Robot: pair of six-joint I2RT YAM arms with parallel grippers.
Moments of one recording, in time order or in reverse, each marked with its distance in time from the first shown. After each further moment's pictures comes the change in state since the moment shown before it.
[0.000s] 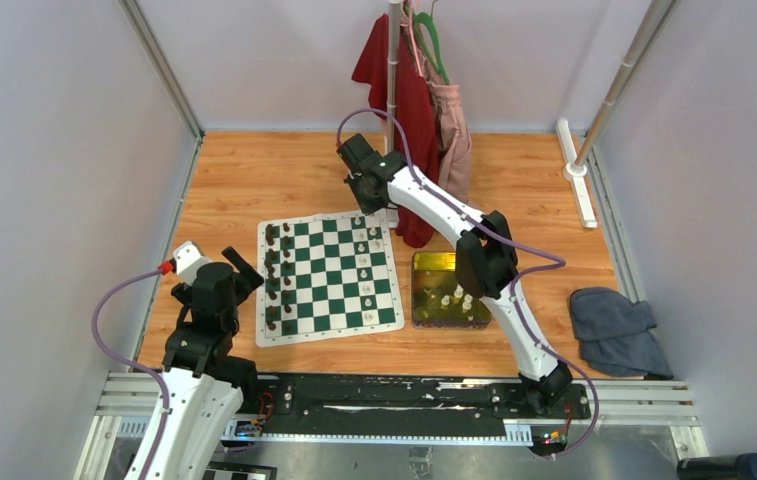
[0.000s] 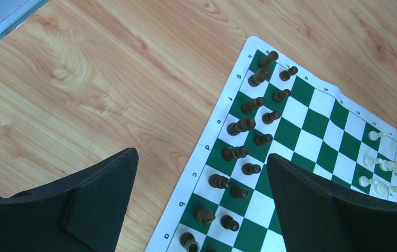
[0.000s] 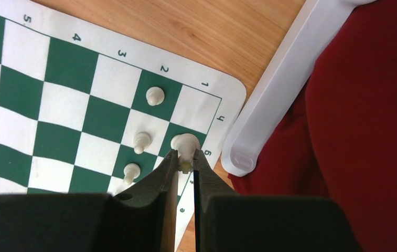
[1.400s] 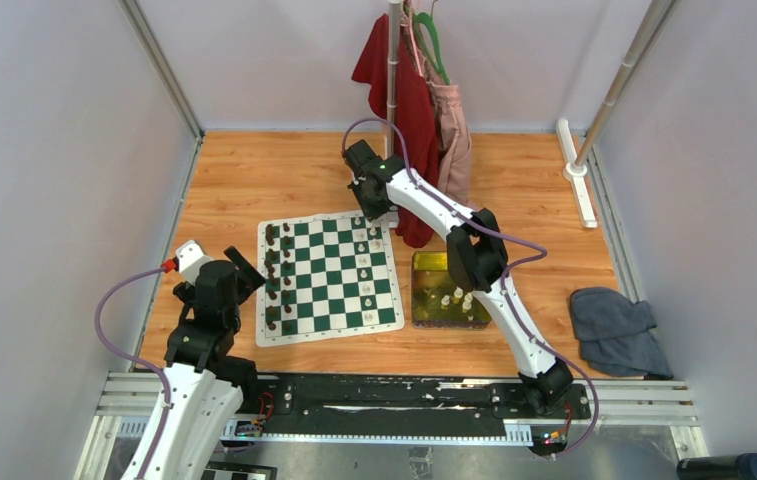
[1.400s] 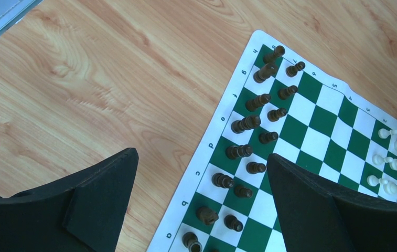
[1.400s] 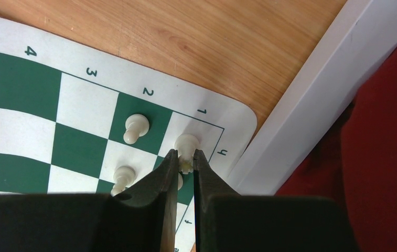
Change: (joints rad) left arm 0.000 0.032 -0.006 0.008 -0.001 0.001; right arm -0.048 0.150 0.079 0.005 -0.094 0.000
